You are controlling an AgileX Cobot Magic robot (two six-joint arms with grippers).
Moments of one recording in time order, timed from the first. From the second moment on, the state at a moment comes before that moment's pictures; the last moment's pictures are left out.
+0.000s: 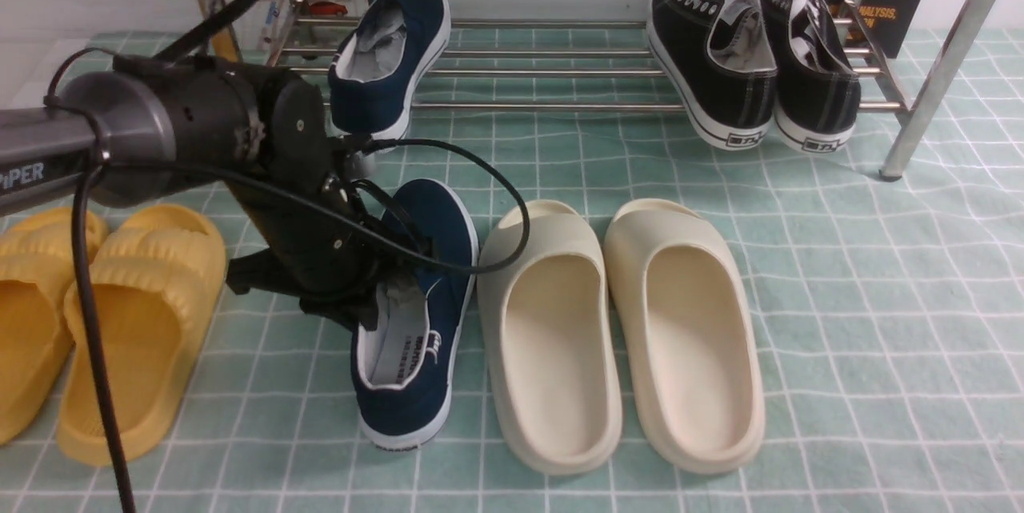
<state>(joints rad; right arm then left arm) -0.02 -0.01 0.02 0.00 0.39 -0.01 -0.33 1.80 -1.22 -0.05 0.80 -0.38</state>
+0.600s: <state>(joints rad) -0.02 -0.01 0.02 0.00 0.39 -0.01 -0.33 1.81 -1.68 -0.18 1.02 -0.29</state>
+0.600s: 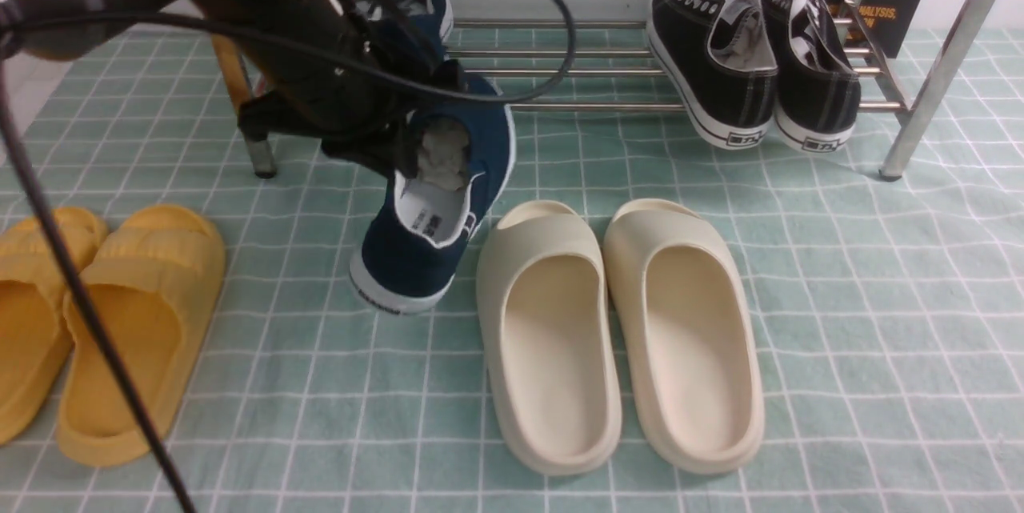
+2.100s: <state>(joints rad) -0.02 -0.01 0.02 0.00 0.39 -0.01 -0.21 1.69 -1.53 -0.31 1.25 -0.10</state>
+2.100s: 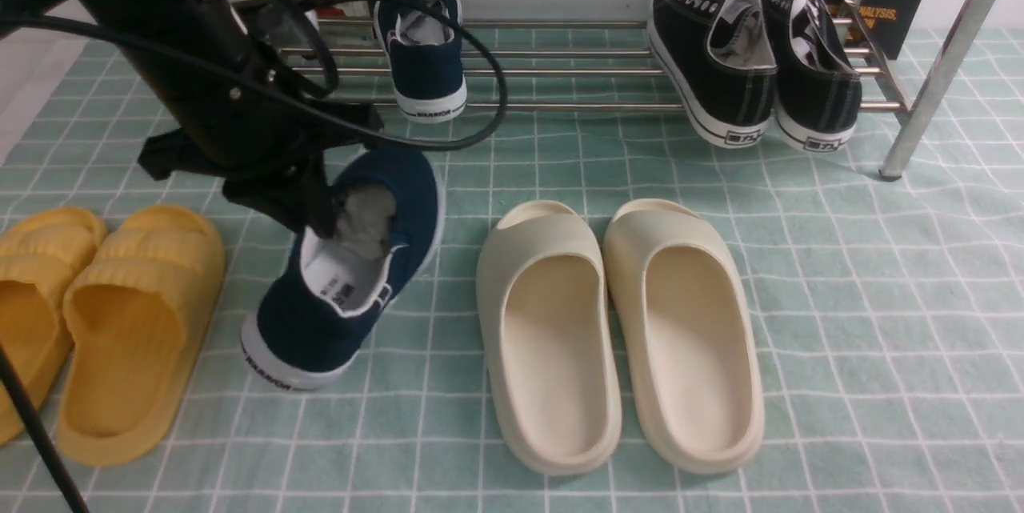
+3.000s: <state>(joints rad) -0.02 -0.01 0.02 0.00 0.39 -0.01 -0.22 1.95 -1.78 -0.82 0.83 0.06</state>
